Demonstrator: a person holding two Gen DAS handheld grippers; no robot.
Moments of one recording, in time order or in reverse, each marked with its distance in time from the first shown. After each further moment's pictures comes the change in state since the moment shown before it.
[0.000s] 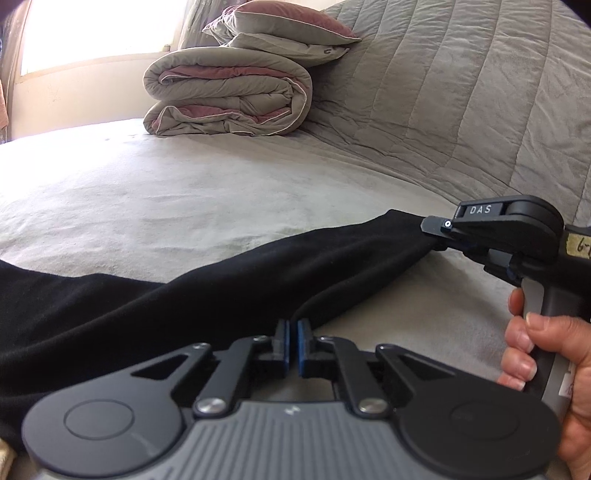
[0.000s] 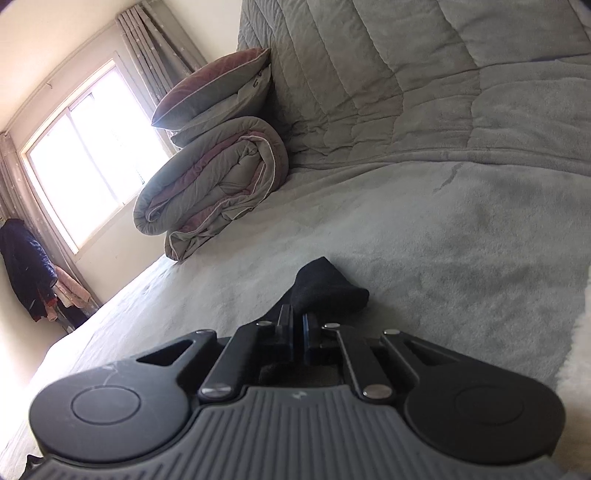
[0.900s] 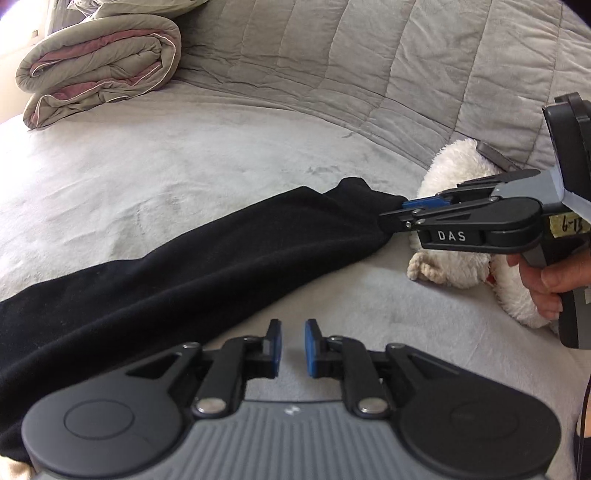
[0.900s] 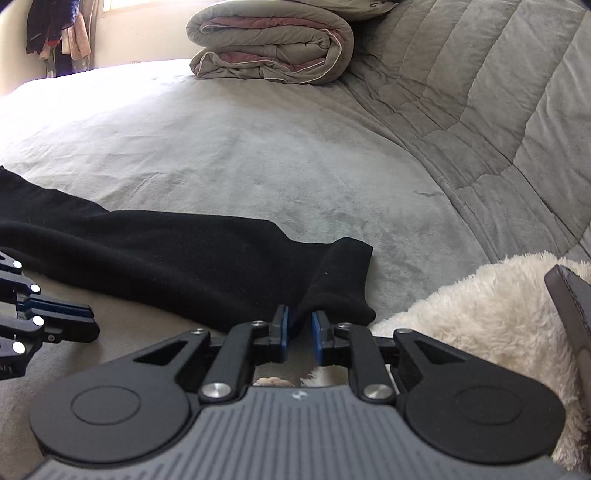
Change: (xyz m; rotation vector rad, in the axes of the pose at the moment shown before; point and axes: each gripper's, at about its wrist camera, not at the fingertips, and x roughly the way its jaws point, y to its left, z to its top) left arm -0.032 -0.013 0.007 0.238 0.219 -0.304; right arm -0.063 0.020 -0.001 -0.612 0.385 -0.143
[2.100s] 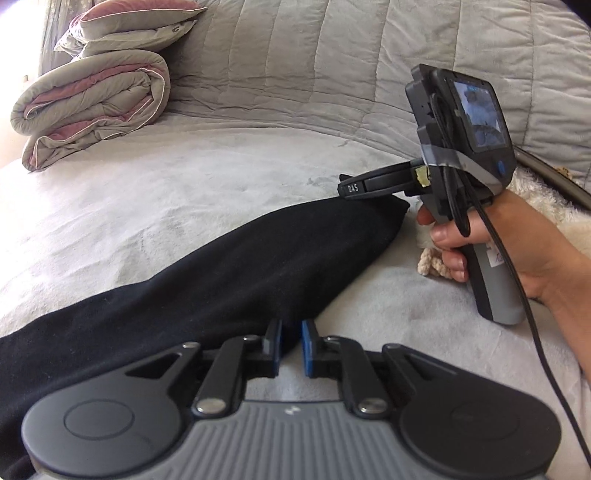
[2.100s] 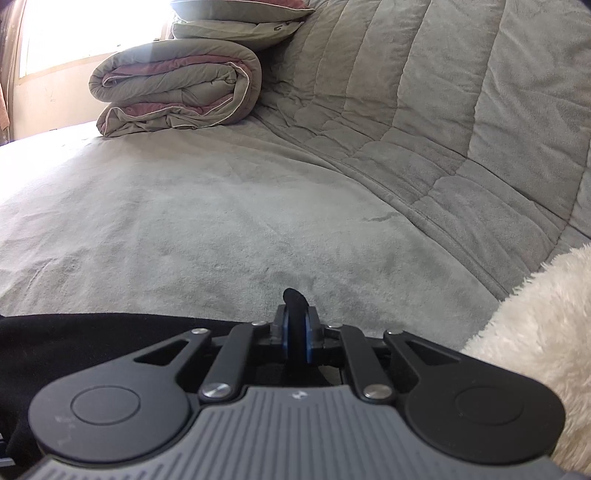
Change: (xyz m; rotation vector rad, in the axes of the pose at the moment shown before) left arm 0.005 -0.006 -0.007 0.125 -0.062 0.029; right arm 0.072 -0.007 0.019 0.193 -0.134 -0.218
